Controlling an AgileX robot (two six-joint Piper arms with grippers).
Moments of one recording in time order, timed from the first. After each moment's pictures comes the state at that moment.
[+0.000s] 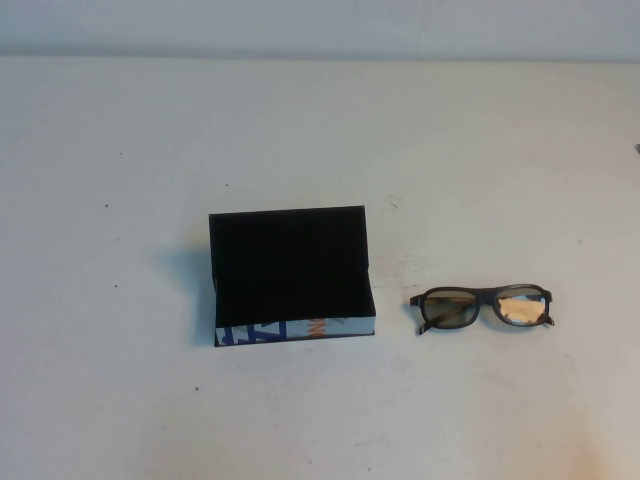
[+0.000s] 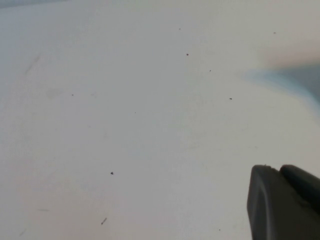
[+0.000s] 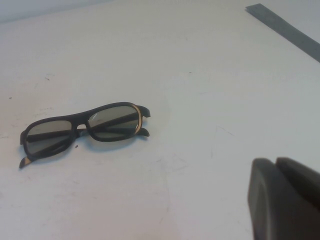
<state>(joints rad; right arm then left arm) -0.05 -0.01 0.03 0.23 0.35 -0.02 -0.05 -0.01 0.03 -0.07 0.37 0.16</state>
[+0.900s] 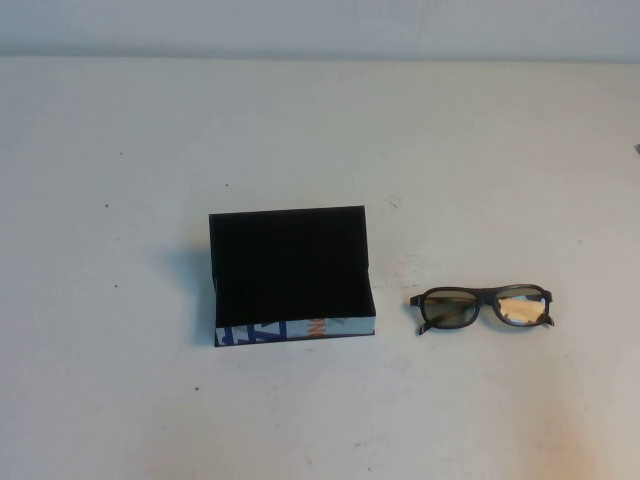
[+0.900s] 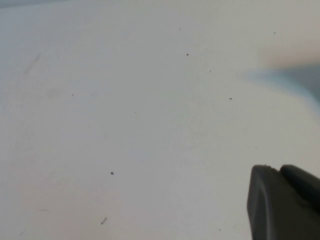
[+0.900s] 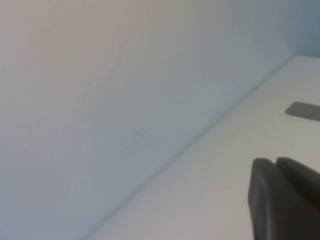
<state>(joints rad) -0.05 -0.01 0.03 0.77 -0.02 -0.02 -0.05 -0.01 0.03 -0.07 0.37 0.16</state>
